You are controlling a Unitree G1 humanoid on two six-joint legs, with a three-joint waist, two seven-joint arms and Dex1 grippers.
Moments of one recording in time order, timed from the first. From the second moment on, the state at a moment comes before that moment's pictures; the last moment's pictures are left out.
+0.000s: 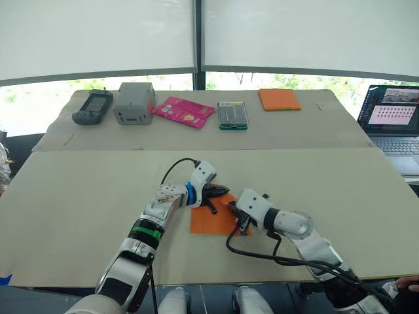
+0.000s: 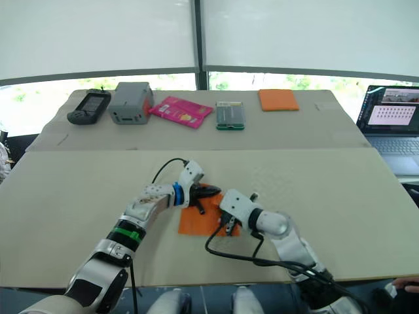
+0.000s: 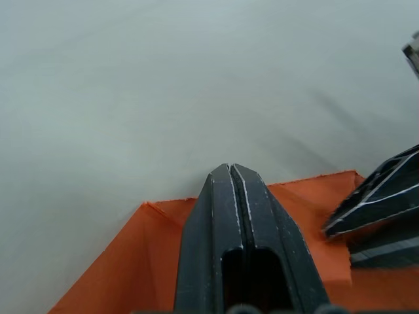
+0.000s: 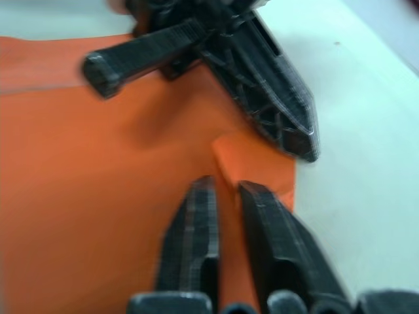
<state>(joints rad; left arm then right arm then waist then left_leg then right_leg) -0.68 0.20 -0.22 0.51 -0.16 0.37 -0.84 -0.26 -0.50 0.32 -0.27 -0.06 0.41 0.69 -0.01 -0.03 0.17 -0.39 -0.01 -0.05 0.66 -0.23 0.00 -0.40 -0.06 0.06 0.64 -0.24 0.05</state>
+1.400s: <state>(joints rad) -0.73 0.23 -0.18 0.64 -0.15 0.28 -0.87 -0.16 -0.51 0.17 -0.17 0.05 0.38 0.68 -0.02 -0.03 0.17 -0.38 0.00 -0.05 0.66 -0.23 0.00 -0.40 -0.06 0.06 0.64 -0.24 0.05</state>
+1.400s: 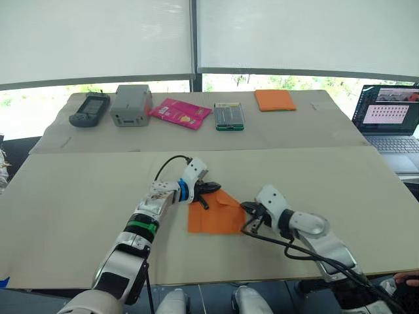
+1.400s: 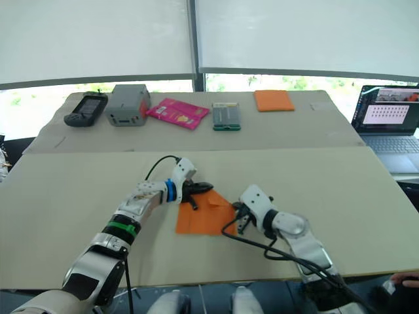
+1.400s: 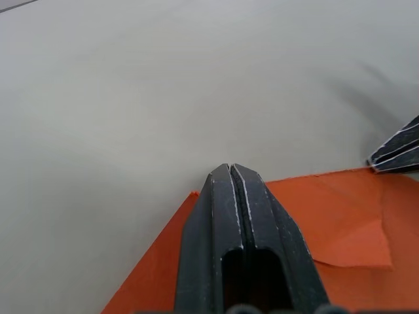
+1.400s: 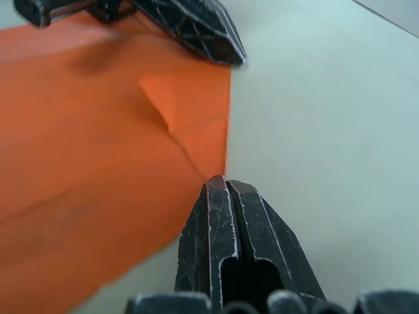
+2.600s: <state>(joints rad) -0.60 0.34 0.10 0.36 -0.35 0.62 -0.78 -0.35 -0.35 0.26 -0.01 0.10 0.41 0.68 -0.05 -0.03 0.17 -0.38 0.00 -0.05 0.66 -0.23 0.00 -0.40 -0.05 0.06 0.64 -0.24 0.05</state>
